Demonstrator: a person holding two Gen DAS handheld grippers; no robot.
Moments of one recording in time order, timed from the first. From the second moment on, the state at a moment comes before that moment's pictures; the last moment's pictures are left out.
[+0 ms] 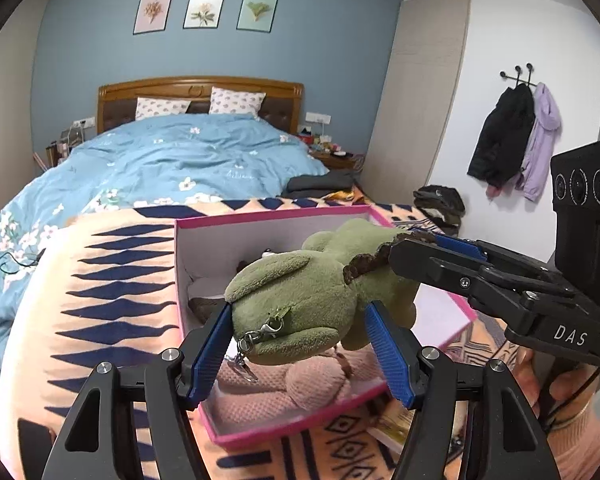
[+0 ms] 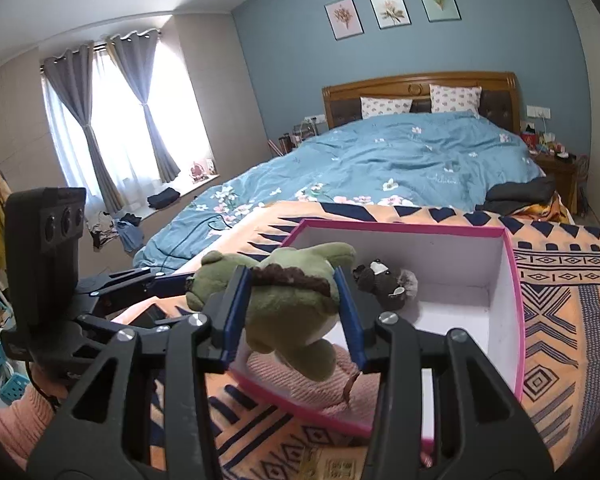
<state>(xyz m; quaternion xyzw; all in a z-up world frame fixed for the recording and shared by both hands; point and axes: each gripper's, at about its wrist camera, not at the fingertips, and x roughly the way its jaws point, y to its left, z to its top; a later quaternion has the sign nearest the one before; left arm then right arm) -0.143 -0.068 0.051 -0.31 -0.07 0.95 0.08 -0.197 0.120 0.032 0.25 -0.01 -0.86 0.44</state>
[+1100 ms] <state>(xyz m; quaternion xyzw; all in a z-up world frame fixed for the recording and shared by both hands) -0.121 -0.060 0.031 -0.30 -0.06 0.95 0.08 -0.218 0.128 -0.013 0.33 -0.01 -0.83 0.45</state>
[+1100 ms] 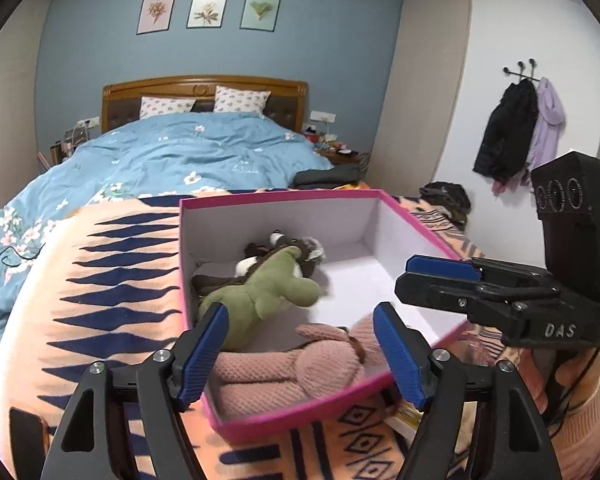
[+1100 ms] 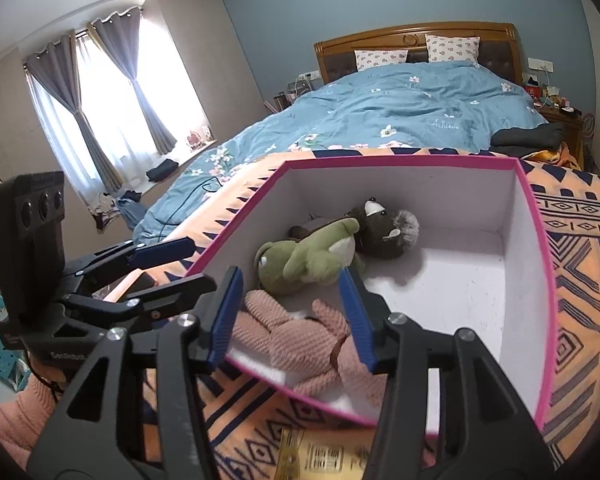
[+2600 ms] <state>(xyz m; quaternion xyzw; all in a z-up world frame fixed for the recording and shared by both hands) -0.053 0.022 -0.050 -0.39 -0.03 0.90 0.21 -0.134 0.197 -0.097 0.38 0.17 -0.82 0.40</state>
